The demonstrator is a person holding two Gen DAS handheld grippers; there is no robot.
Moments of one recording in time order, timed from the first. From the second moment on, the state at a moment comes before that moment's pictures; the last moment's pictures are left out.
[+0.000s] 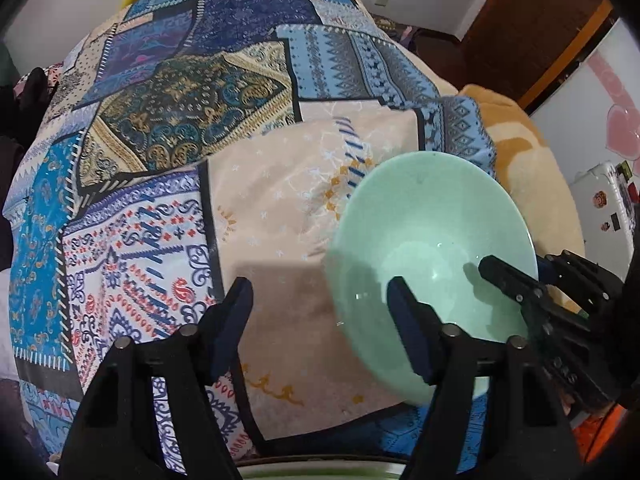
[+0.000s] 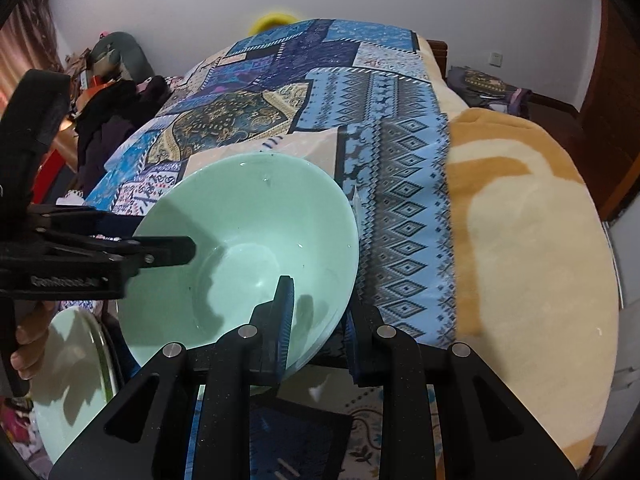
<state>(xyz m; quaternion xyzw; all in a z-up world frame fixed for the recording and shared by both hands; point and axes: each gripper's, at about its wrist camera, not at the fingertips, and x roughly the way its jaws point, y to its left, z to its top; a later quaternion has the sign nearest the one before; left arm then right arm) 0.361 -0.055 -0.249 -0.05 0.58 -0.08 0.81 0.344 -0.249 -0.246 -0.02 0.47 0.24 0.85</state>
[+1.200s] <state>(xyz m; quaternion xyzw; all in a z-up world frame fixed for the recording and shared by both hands) 0.303 -0.079 -0.206 -0.03 0.55 -0.10 0.83 0.299 -0.255 -0.199 -0.01 0.45 0.23 0.86</state>
